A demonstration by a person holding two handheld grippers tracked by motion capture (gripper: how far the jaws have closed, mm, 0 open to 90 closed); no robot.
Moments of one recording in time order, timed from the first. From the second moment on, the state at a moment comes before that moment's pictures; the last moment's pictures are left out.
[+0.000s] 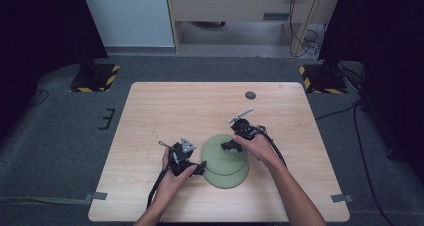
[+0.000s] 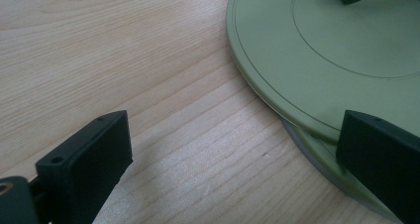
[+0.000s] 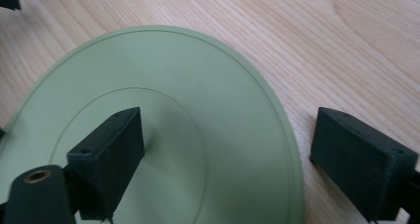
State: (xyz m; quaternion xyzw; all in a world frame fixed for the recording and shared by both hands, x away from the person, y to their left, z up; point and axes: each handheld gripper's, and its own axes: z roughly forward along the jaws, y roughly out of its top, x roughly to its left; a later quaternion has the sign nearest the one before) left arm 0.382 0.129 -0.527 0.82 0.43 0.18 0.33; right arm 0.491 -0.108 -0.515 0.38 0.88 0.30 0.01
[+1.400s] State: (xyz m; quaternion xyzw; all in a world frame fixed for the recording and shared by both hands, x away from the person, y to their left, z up) left arm 0.383 0.126 -0.527 0.82 0.44 0.19 0.33; right arm 0.457 -0.114 -0.471 0.33 0.89 0.32 0.03
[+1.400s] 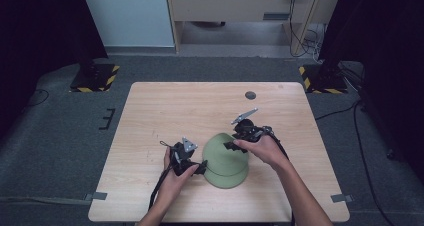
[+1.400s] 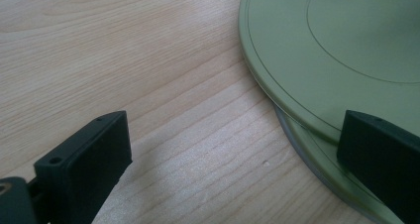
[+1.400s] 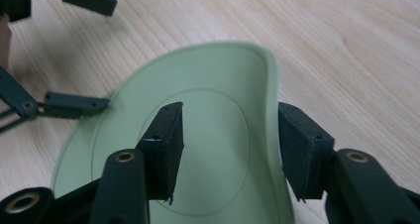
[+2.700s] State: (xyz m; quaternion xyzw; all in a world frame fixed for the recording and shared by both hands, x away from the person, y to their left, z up) left arm 0.383 0.128 -0.527 0.81 0.44 0.19 0.33; right arm 0.459 -0.132 -0.458 0.36 0.87 0.34 0.07
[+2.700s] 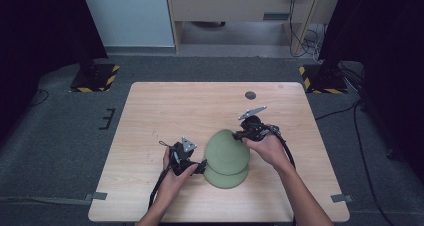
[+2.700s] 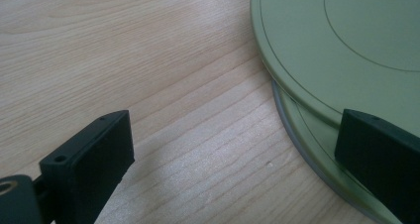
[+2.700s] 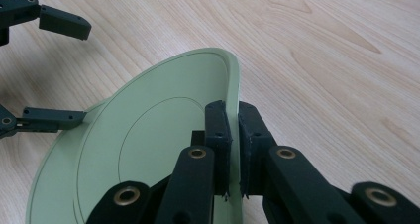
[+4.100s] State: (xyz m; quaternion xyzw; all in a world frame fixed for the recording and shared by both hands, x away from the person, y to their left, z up) left arm 0.389 0.144 -0.520 0.80 0.46 0.20 0.34; right arm 0.454 -0.155 -0.446 0.37 0.86 0.35 0.09
